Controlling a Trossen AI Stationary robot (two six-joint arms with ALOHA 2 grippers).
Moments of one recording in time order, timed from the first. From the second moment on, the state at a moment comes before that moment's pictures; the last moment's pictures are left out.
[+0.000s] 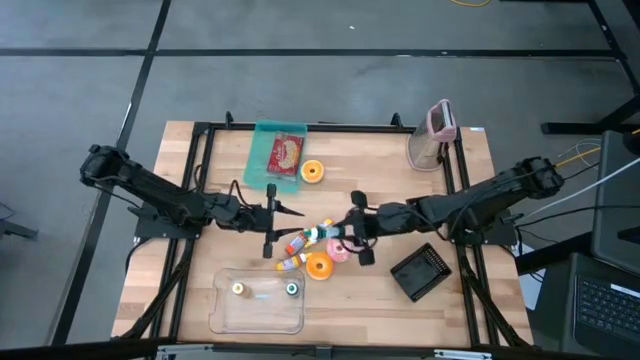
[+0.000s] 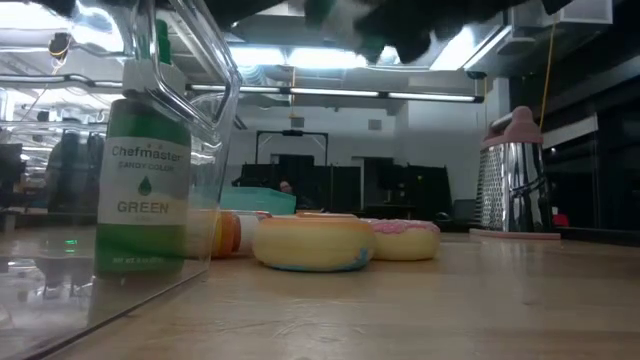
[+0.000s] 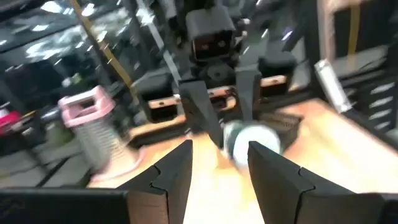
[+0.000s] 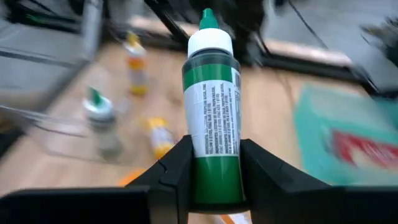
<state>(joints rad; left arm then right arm) -0.28 1.19 0.57 0.56 -0.32 0.28 0.29 1.44 0.86 0.15 0.20 -0.04</state>
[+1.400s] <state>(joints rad) -0.33 1.32 0.86 0.03 -0.48 0.10 0.26 1.44 0.86 0.15 0.21 -0.03</state>
